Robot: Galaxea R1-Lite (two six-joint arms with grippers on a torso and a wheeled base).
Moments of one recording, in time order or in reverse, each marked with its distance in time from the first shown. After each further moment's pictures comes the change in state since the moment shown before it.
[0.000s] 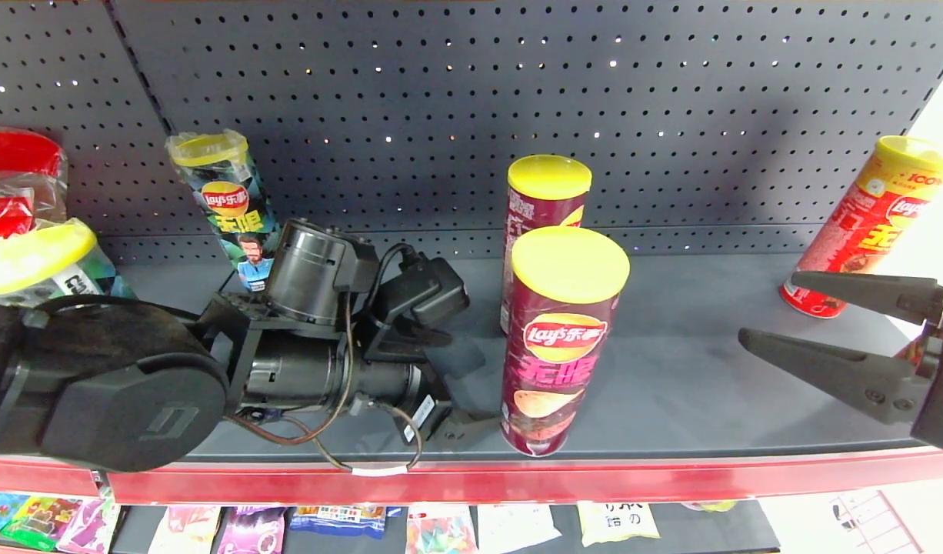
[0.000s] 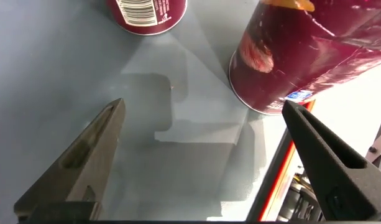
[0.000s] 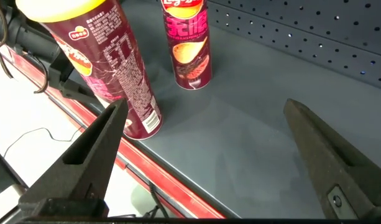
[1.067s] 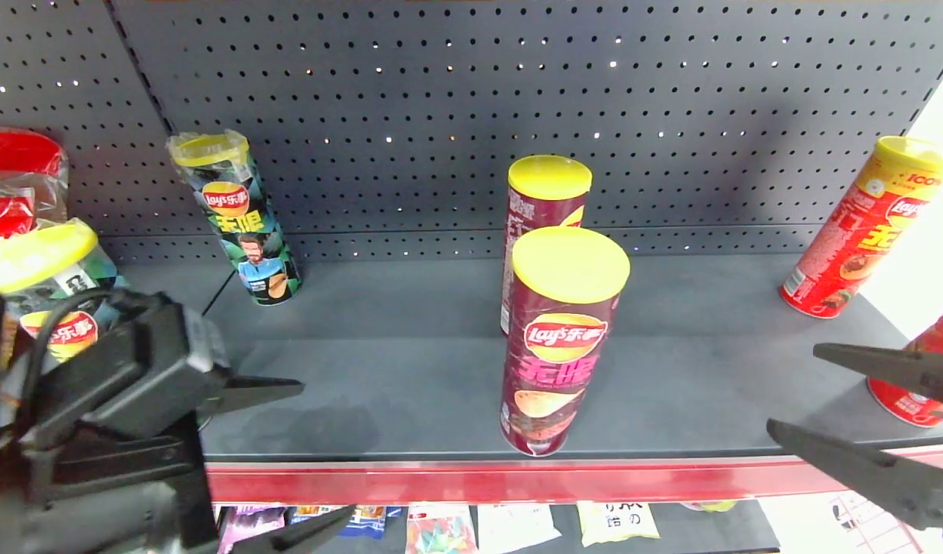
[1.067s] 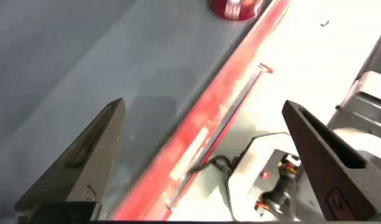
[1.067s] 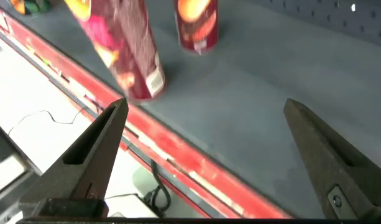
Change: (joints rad) left arm 0.023 -0.616 0.324 0.212 0.099 -0.056; right arm 0.005 -0.129 0.181 0.009 -0.001 -0.009
